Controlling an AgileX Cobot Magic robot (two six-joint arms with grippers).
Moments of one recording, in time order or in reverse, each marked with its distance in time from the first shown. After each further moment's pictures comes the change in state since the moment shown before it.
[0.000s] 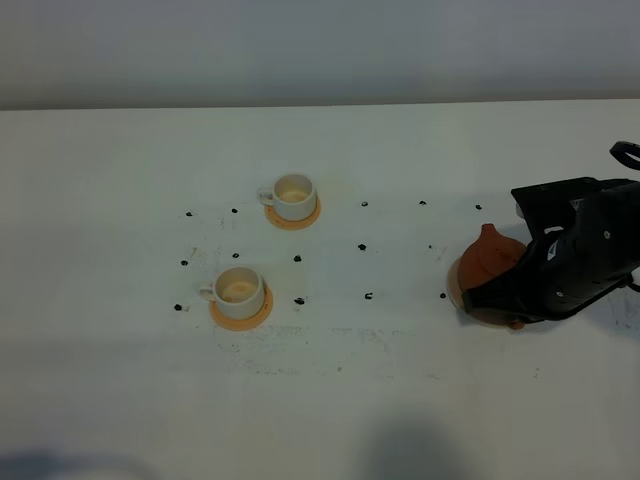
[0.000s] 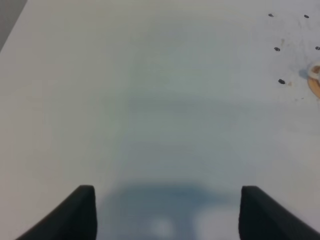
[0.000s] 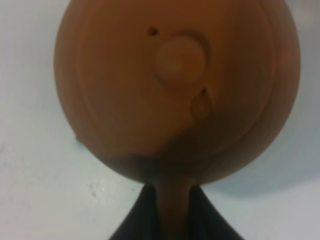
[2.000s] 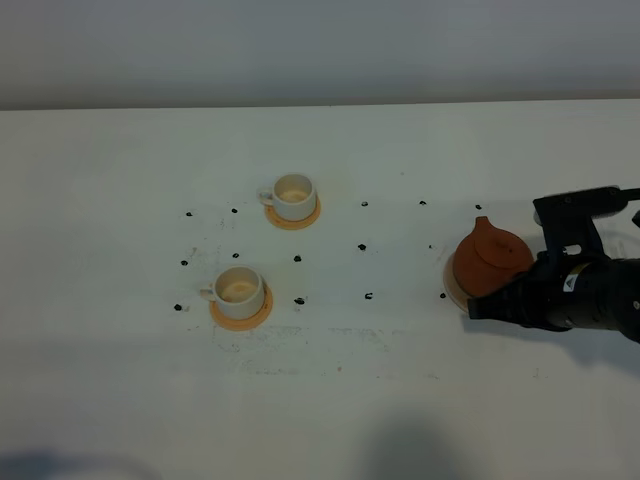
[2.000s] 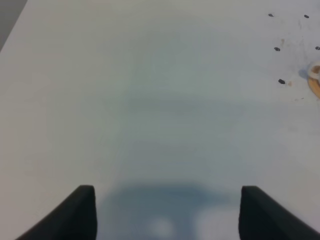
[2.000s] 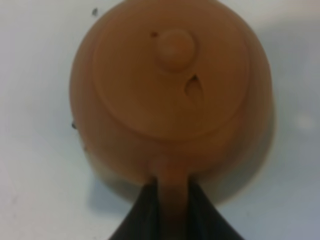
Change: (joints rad) left arm 0.000 0.000 0.000 0.000 0.000 0.000; right arm 0.002 -0.085 0.240 0.018 -0.452 -0.013
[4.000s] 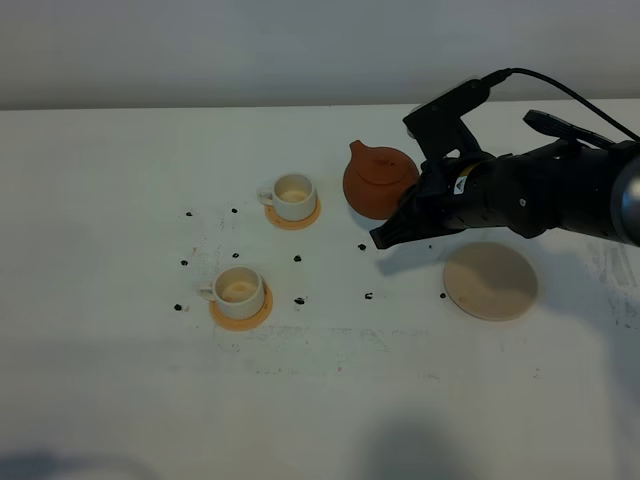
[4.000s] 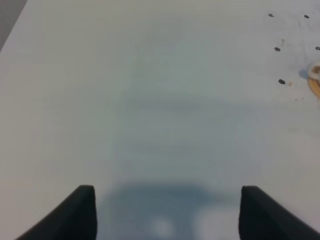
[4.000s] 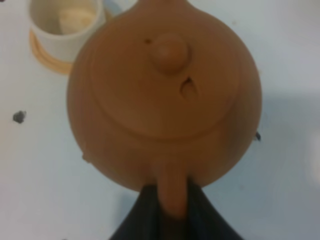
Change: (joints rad) left arm 0.000 0.000 0.000 0.000 0.000 0.000; right arm 0.167 0.173 -0.469 0.001 0.154 -0.242
